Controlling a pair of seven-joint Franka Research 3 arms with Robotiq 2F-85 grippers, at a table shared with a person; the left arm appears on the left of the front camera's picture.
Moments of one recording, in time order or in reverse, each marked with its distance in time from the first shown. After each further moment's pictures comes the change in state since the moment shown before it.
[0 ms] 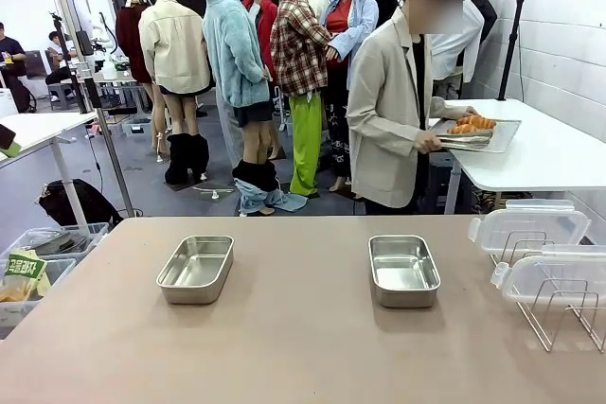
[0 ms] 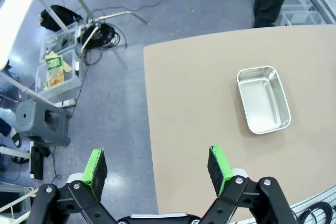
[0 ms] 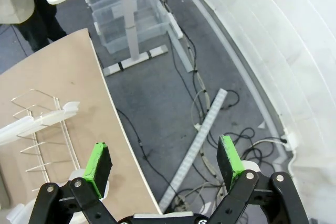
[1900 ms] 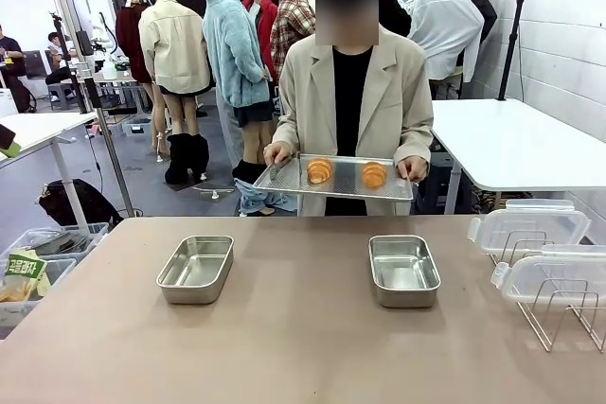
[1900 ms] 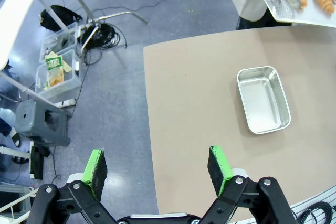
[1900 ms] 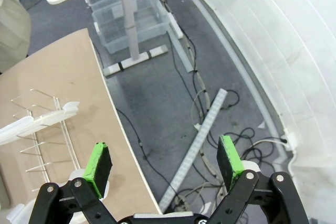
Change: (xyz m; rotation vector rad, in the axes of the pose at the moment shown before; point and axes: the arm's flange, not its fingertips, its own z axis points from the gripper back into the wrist) left arm 0.000 0.000 0.000 0.000 0.000 0.000; right arm 0.000 0.000 0.000 0.000 0.000 0.000
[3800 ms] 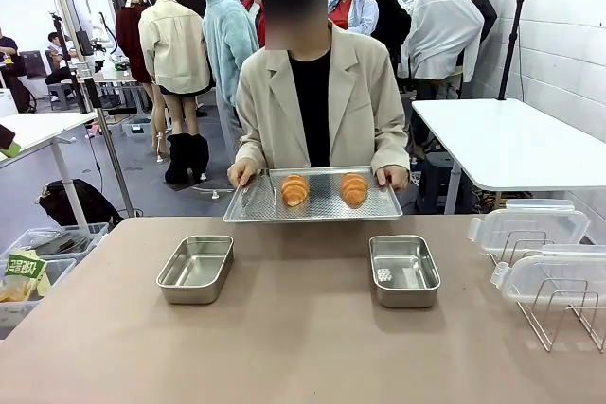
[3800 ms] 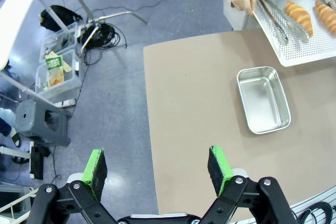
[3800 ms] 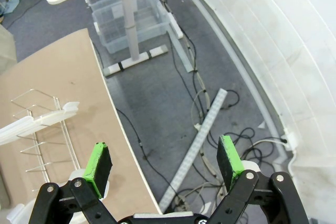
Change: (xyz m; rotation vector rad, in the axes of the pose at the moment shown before) left arm 0.000 0.000 0.000 0.000 0.000 0.000; right arm 0.000 0.000 0.000 0.000 0.000 0.000
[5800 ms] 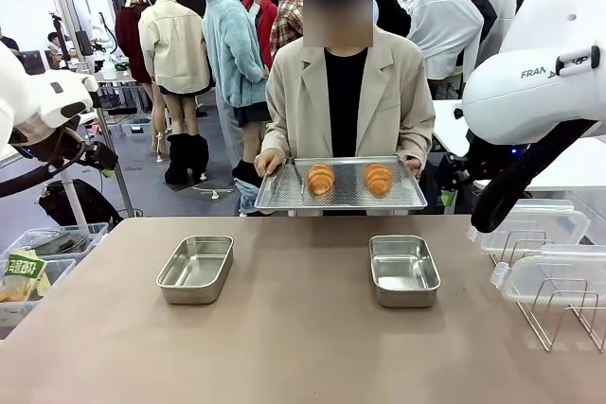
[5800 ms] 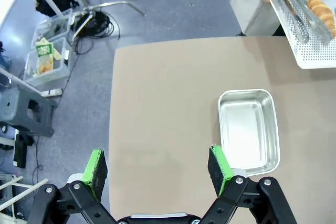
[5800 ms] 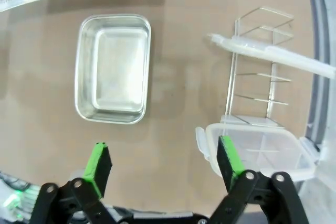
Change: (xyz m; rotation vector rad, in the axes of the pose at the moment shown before) left arm 0.034 -0.096 -0.114 0.020 0.063 0.083; right arm -0.045 0.322 0.054 0.336 0.382 0.397
